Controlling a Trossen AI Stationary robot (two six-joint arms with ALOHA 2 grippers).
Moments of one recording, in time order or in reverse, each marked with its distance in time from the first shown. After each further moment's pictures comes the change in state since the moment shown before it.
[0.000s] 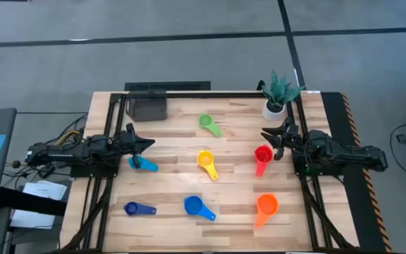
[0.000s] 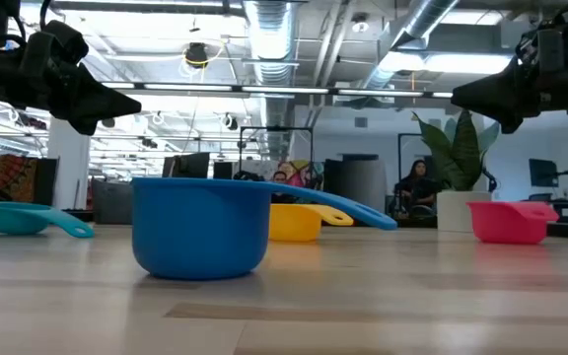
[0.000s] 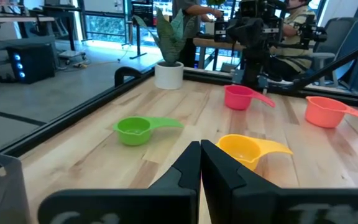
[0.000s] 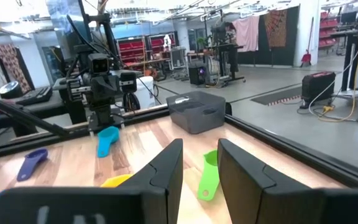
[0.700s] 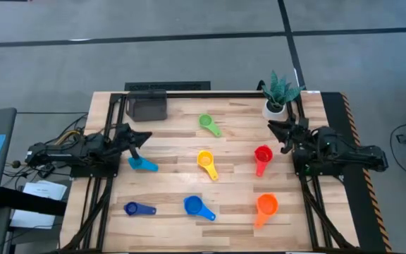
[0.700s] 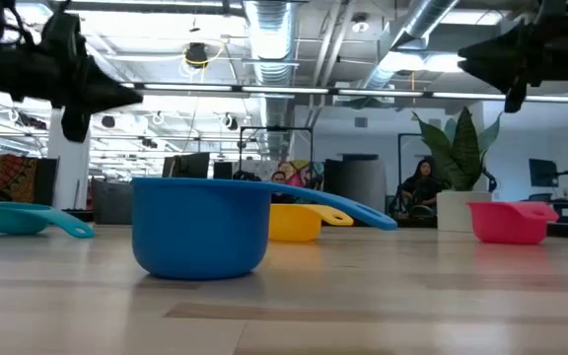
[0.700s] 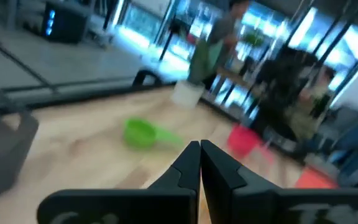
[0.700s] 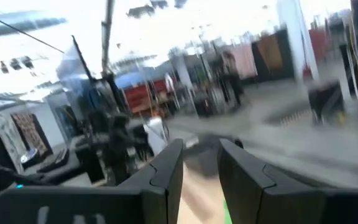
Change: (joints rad) left arm 0.000 -0.002 0.041 0.044 -0.157 -0.368; right arm 0.000 0.016 0.114 0.012 0.050 0.172
